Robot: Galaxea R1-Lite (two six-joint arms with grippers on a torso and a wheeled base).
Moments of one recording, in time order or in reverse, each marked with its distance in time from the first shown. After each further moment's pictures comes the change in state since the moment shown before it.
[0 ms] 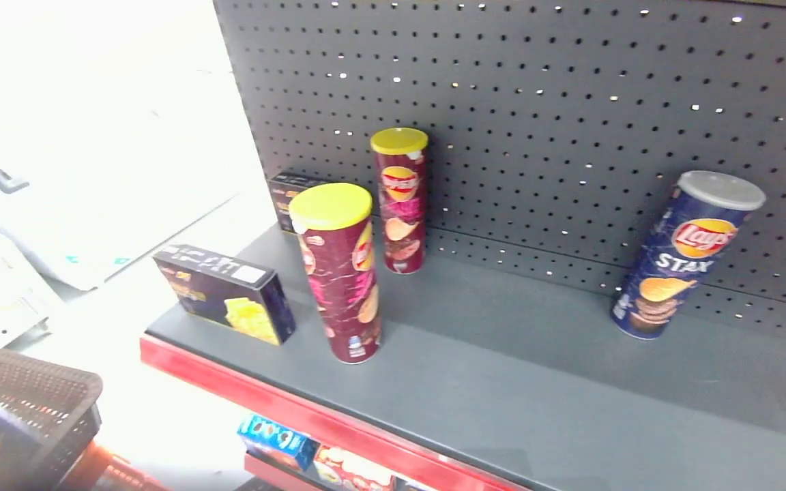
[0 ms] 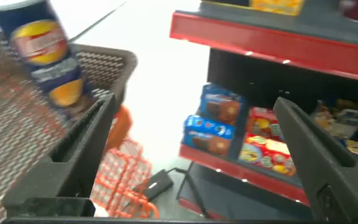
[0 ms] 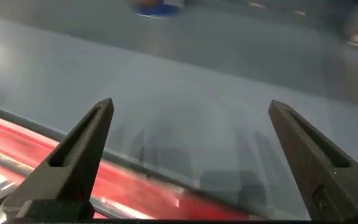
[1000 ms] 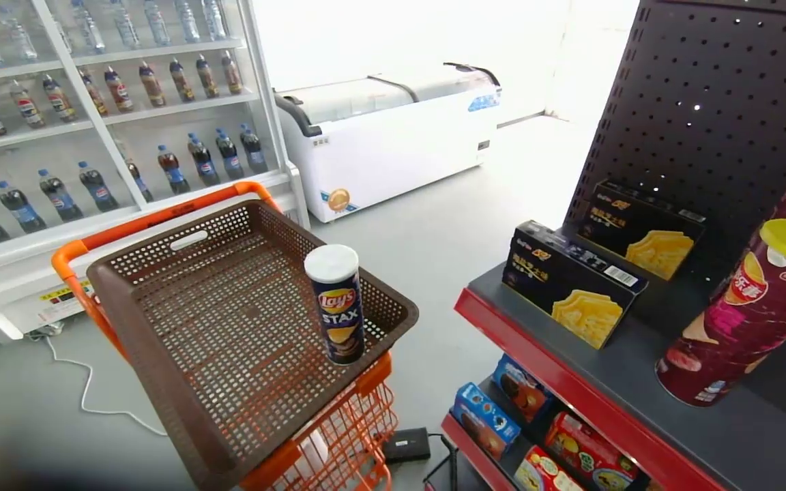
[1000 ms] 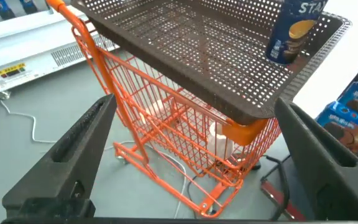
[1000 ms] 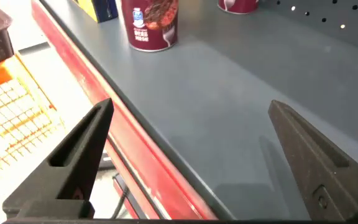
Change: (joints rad) left arm -0.001 0.000 0.000 0.000 0.002 0.002; right arm 0.000 0.000 0.000 0.000 0.000 0.000
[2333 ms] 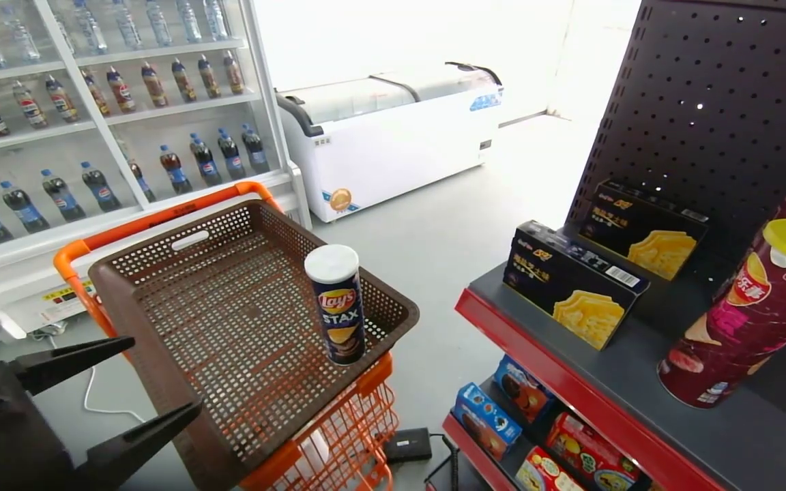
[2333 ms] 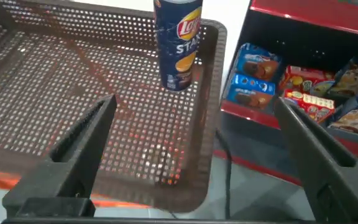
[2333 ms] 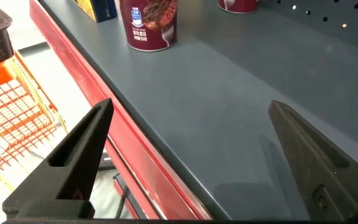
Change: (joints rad) left arm -0.168 1.001 -0.379 -0.385 -0.364 0.140; right arm 0.000 0.000 0.000 0.000 -0.001 0.000
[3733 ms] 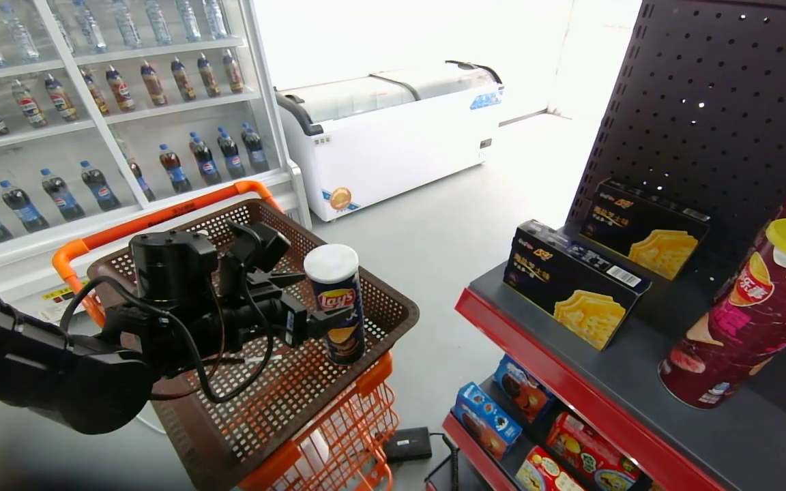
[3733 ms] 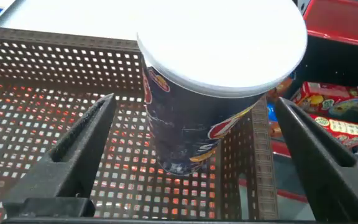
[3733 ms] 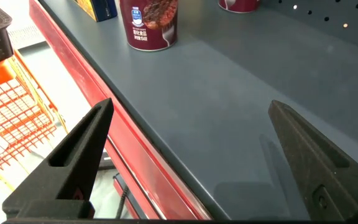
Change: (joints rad) left arm -0.094 0.854 -0.357 -0.462 -0.028 -0.001; right arm 0.000 0.000 0.000 0.000 0.000 -0.001
